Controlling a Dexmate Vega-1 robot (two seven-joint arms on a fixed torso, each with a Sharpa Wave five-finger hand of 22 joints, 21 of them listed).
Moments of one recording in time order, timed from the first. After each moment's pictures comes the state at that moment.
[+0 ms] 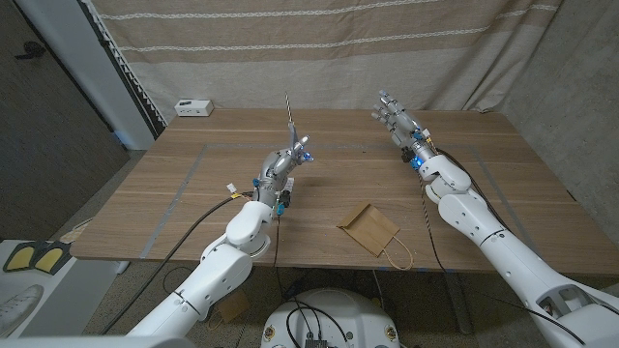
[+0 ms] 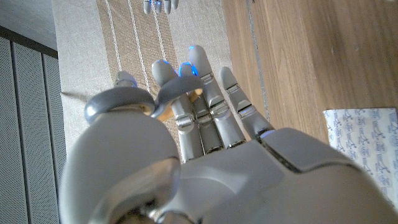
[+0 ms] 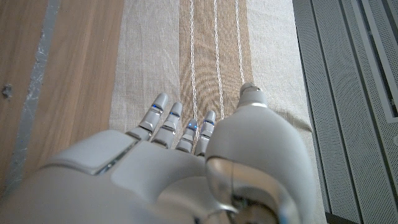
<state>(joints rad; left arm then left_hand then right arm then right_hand) 1.14 0.47 0.44 -1.88 -0.53 -0.13 0.37 0.95 0.01 0.11 -0.17 0.19 1.11 0.08 0.85 0.78 0.88 -0.04 0.85 0.80 1.01 -0.16 0.52 0.69 0.50 -0.05 0.59 0.49 -0.84 -0.48 -0.35 -1.49 0.82 0.25 0.15 0.94 0.15 -0.09 -0.04 0.47 0.29 -0.13 0.22 0.39 0.07 -0.11 0.24 0.35 0.19 -0.04 0.23 0.44 -0.01 0.01 0.87 0.18</state>
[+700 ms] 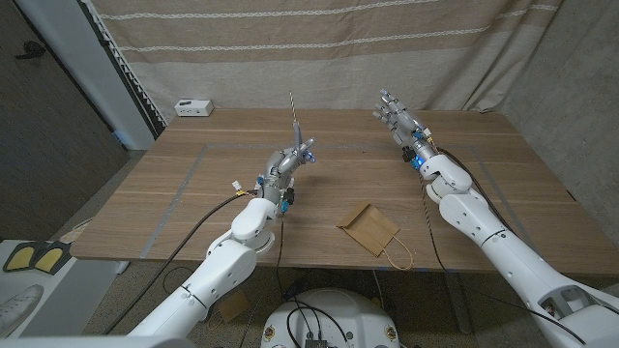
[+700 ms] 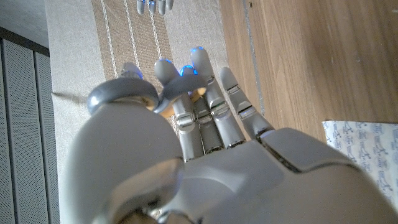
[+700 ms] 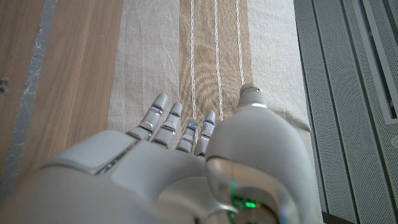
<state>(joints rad) 1.11 0.45 0.46 -1.85 -0.54 -0.11 0.38 1.05 -0.01 0.17 -0.14 0.19 1.10 0.08 0.80 0.78 0.84 -0.03 0.85 0.92 0.96 -0.14 0.59 0.92 0.48 -0.05 0.64 0.52 -0.85 -0.48 -0.35 -1.50 0.81 0.25 0.13 0.94 0.15 -0.09 -0.04 0.47 0.29 -0.13 0.22 0.39 0.07 -0.11 0.24 0.35 0.19 -0.04 0.23 0.44 -0.01 0.01 0.86 0.18</state>
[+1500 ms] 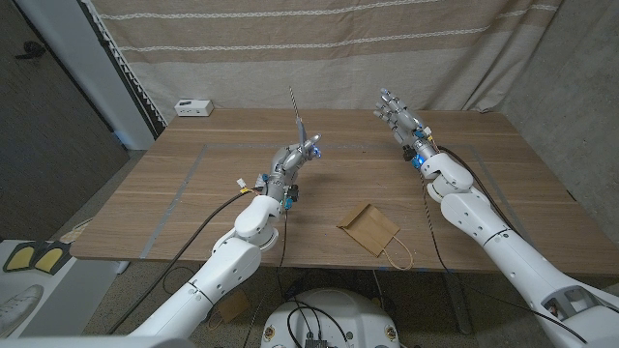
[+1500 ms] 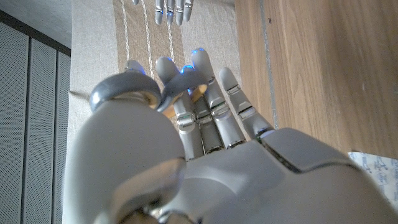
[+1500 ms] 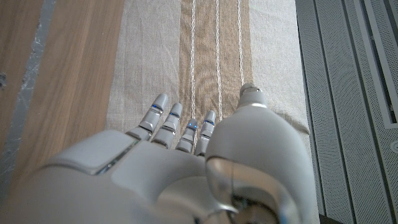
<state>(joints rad) 1.08 0.42 0.47 -1.81 -0.60 -0.18 0.27 1.03 0.01 0.19 -0.13 0.19 1.12 0.06 0.80 0.76 0.85 -0.03 0.85 0.90 0.97 -0.14 0.56 0.95 0.46 -0.05 0.65 0.52 -0.85 -0.50 -0.35 -1.53 0.80 0.24 0.11 0.94 0.15 -0.09 -0.04 0.47 0.29 -0.14 0.22 0.39 0.07 -0.11 0.25 0.34 0.19 -0.04 0.23 0.44 -0.02 0.01 0.85 0.18</state>
